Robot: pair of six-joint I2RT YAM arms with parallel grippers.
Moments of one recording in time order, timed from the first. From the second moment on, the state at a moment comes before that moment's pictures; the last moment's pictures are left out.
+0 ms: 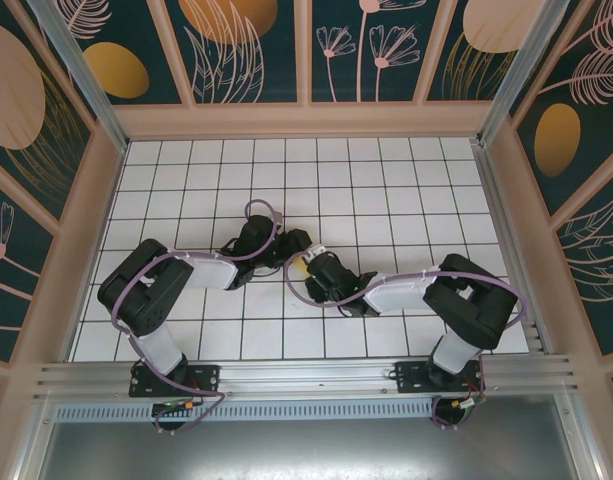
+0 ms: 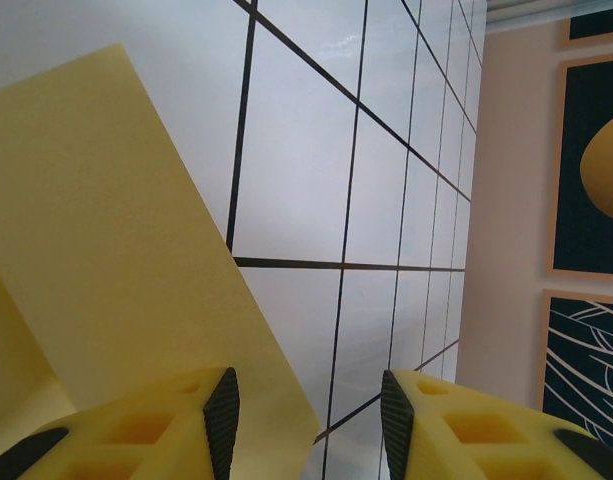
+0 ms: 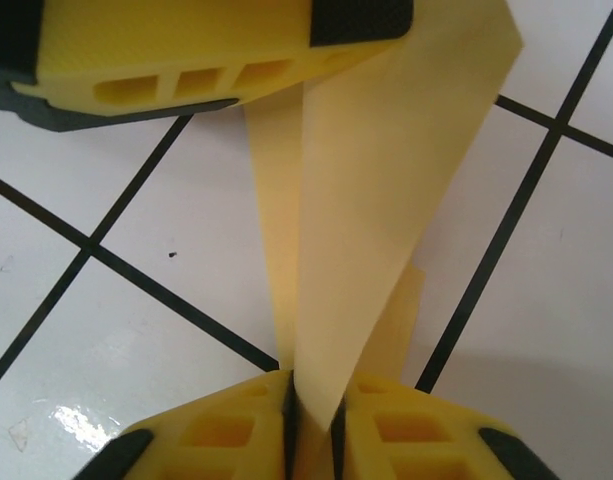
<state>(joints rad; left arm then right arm) -0.64 1.74 0.70 0.52 0.33 -1.21 1.00 1.63 0.65 0.13 0.22 0.34</state>
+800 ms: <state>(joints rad) -0.64 1.61 0.70 0.44 0.26 -1.18 0.80 1.55 0.52 0.31 -0.22 0.50</state>
